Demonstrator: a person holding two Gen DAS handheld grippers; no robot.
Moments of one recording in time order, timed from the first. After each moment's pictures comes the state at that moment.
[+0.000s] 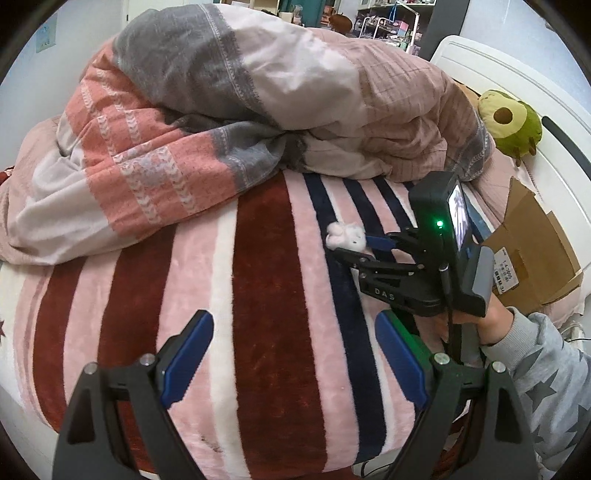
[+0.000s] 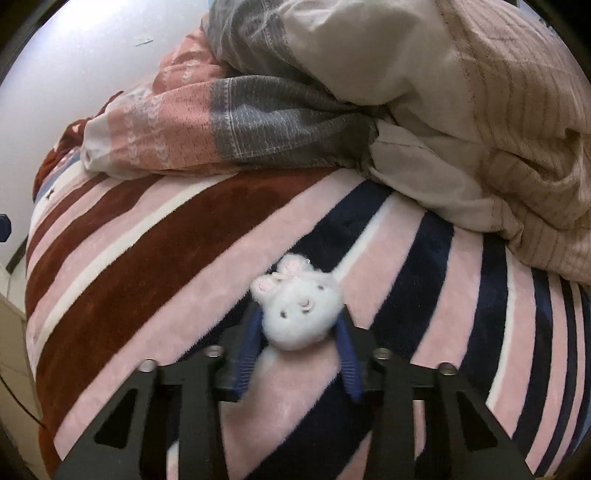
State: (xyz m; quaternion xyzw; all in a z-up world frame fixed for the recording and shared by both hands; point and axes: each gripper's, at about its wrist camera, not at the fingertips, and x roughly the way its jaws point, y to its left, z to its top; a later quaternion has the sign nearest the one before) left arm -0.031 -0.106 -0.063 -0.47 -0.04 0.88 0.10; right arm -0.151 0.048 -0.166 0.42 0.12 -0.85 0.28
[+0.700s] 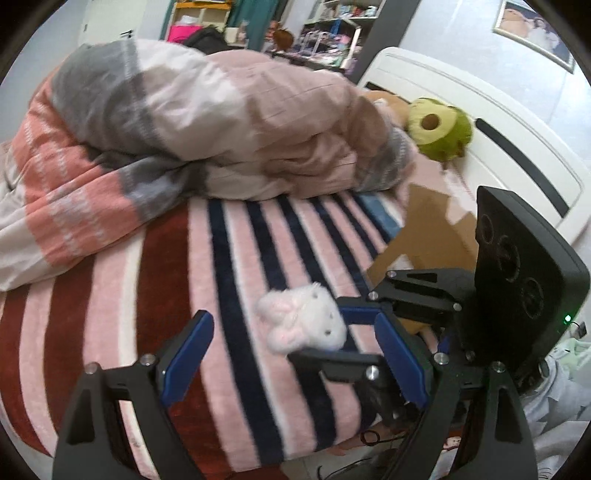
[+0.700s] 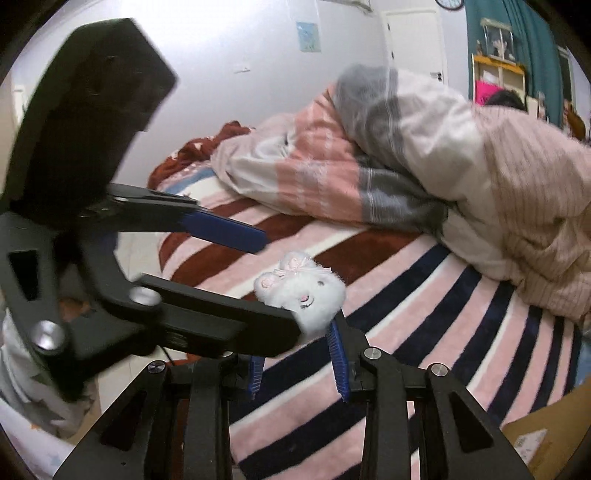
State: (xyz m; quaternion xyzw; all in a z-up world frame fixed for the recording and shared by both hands) left arm -0.007 -0.037 -0.013 -0.43 -0.07 0.87 0.22; right arm -0.012 0.071 -0.040 0.34 0.11 -0.82 0.44
